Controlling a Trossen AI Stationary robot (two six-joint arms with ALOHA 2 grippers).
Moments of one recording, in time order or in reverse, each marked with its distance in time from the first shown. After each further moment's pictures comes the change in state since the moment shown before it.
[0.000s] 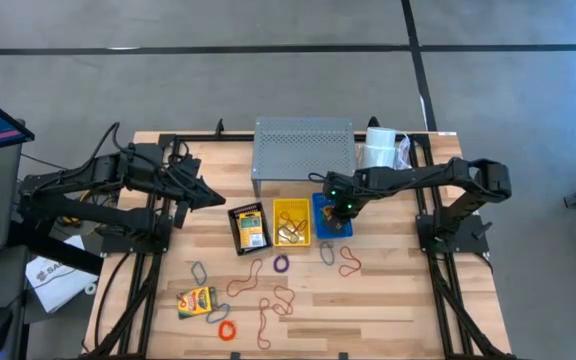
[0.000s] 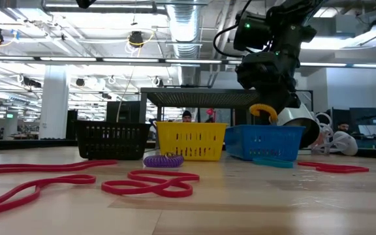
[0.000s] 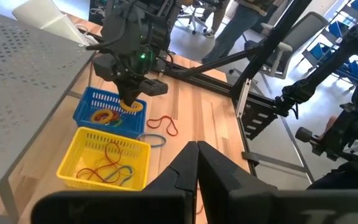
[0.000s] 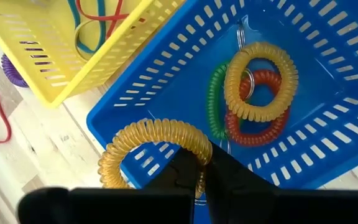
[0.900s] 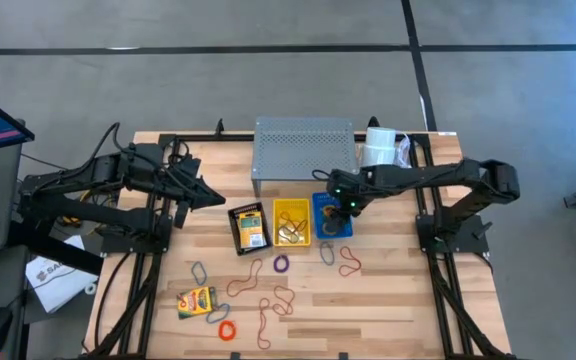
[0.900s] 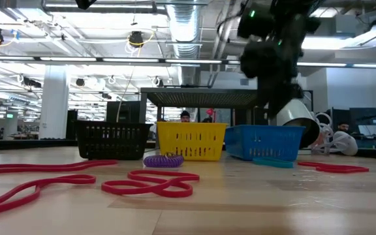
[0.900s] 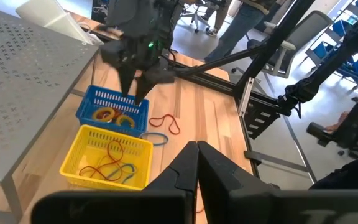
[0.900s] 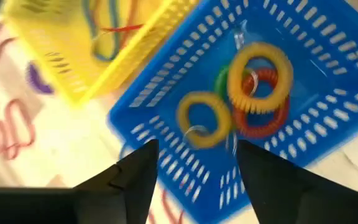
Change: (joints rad) left arm 0.000 0.000 0.000 -0.008 -0.009 0.001; right arm 0.023 -0.071 0.022 -0.052 0.005 0.062
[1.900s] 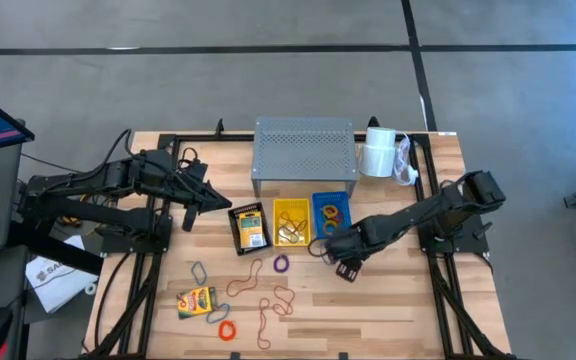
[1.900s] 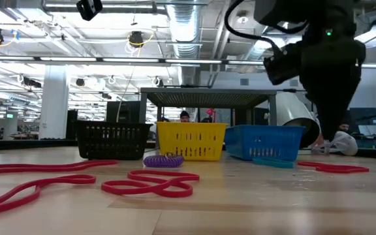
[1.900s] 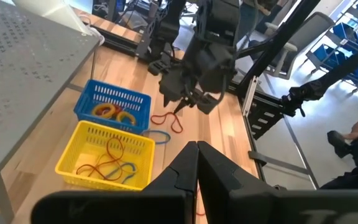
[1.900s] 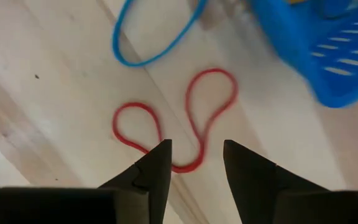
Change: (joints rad) left arm 0.000 0.000 -0.109 0.114 0.000 -0.015; right arm 0.431 0.181 0.038 -0.165 0.181 0.198
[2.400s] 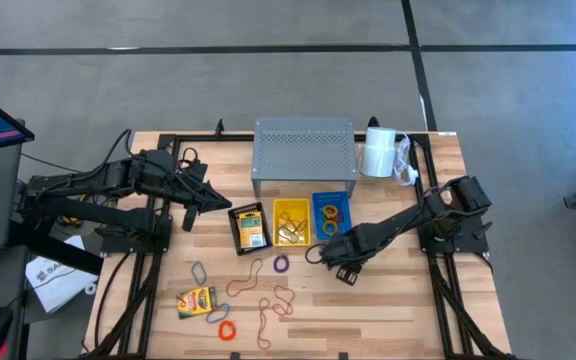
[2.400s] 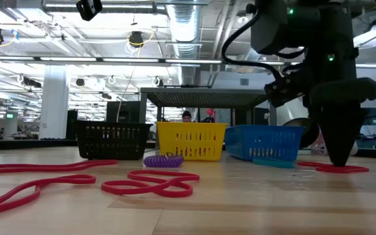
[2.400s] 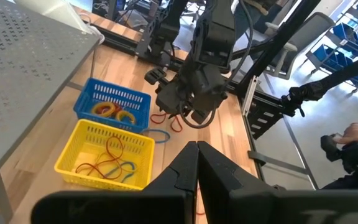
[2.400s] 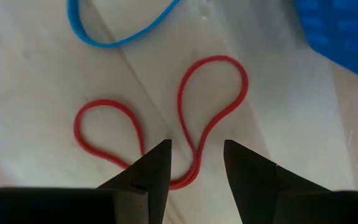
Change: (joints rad) left arm 0.000 0.000 0.000 -0.001 0.000 -0.007; right arm 0.016 0.121 0.000 0.008 0.000 -0.045
